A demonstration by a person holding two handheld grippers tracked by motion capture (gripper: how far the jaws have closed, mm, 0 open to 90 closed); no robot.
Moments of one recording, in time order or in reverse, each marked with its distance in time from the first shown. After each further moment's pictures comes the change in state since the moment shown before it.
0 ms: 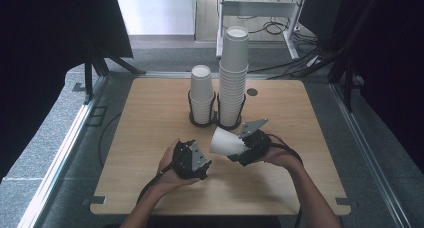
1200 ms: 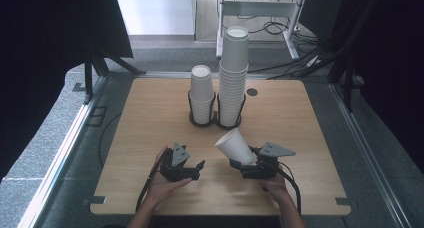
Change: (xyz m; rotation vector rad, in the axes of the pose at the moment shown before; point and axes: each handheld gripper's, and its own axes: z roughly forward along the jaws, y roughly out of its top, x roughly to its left) left arm 0.009 -0.024 -0.020 -0.059 -0.106 -0.319; right arm 0.040 -0.072 0.009 -0.524 -0.117 0.344
